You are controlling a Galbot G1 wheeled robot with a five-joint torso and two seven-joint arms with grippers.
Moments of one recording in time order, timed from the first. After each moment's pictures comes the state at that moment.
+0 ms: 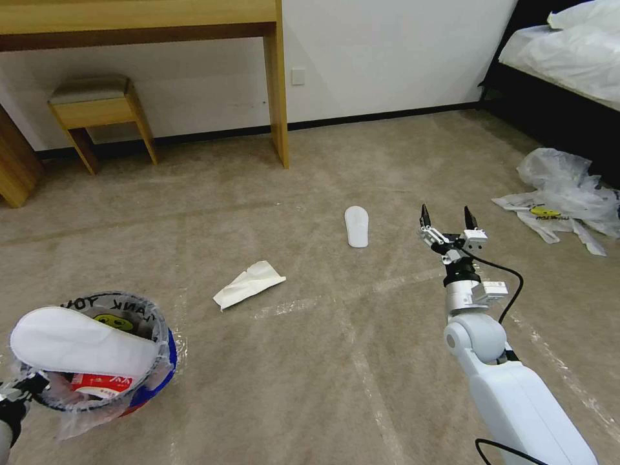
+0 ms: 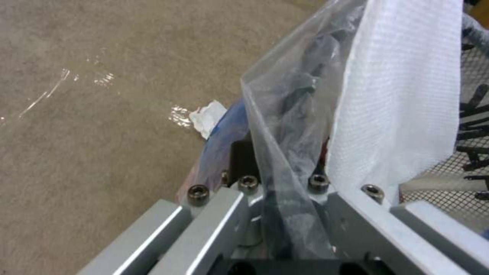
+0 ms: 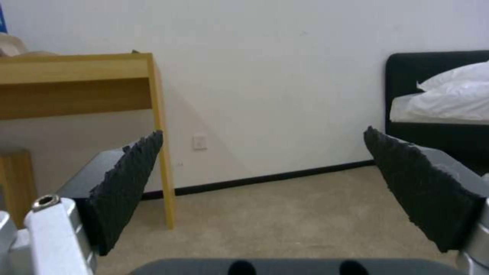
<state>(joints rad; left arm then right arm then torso) 1.66 -1.41 -1.27 -2.25 -0.94 0.71 -0.31 -1.02 1.13 0.37 1.66 0.46 0.35 0.16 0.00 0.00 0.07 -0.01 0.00</state>
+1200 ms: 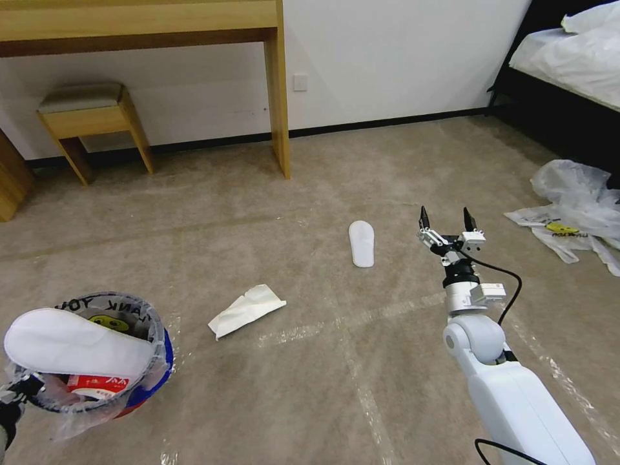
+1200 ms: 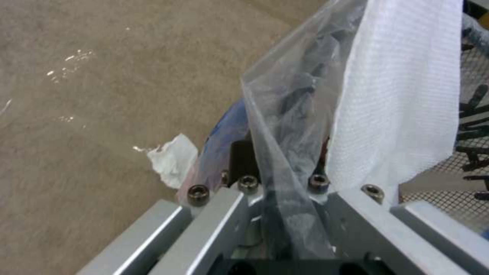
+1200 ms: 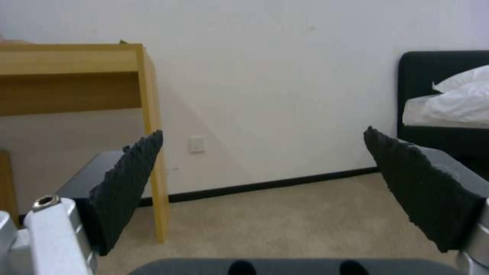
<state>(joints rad) 1.66 -1.42 -1.29 -2.25 -0.94 0.71 -0.31 -1.02 1.13 0.37 1.64 0.44 0.37 0.15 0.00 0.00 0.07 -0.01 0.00</state>
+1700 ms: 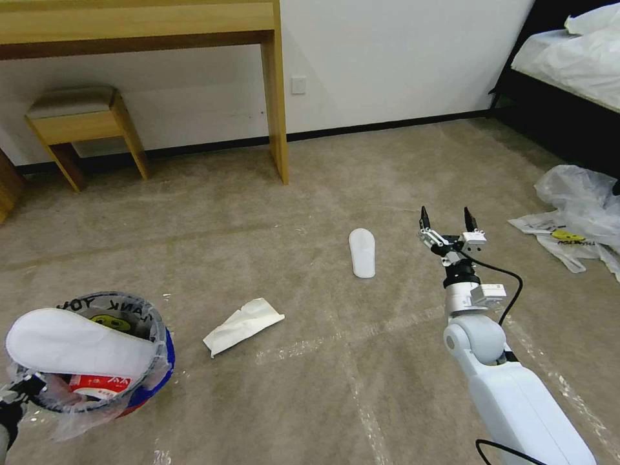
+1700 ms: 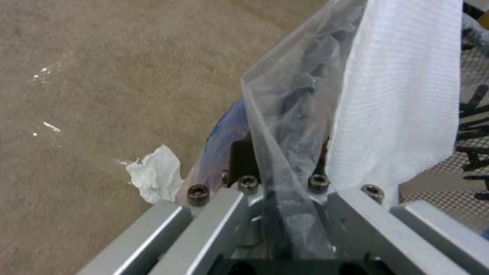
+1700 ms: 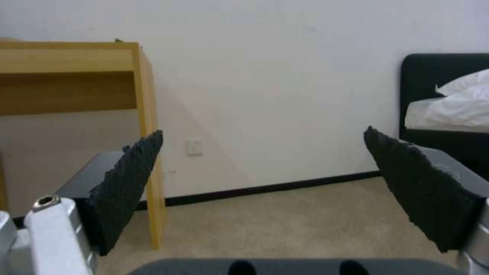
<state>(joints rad) 1.66 -1.42 -1.28 -2.25 -0.94 0.71 -0.31 -1.02 1.13 0.37 1.65 0.44 0.37 0.15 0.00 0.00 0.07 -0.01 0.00</state>
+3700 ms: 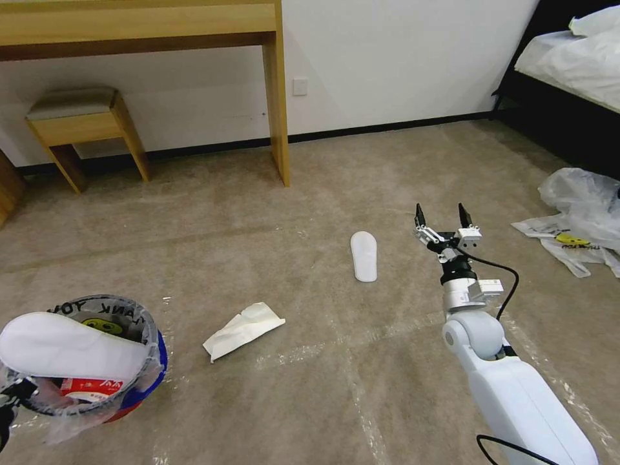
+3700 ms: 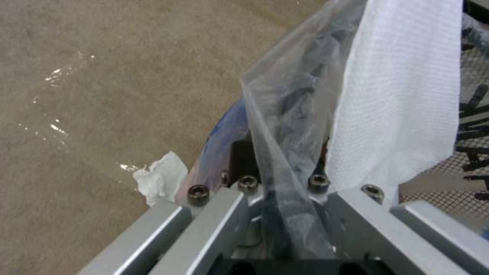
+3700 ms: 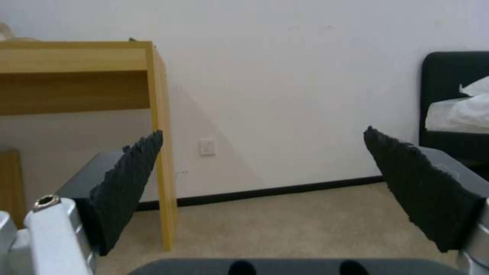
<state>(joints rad) 1.65 -1.41 -1.31 -2.23 -0.94 0.71 -0.31 -0.99 1.11 0.34 1.64 0.46 0.37 0.14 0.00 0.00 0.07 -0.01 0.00</state>
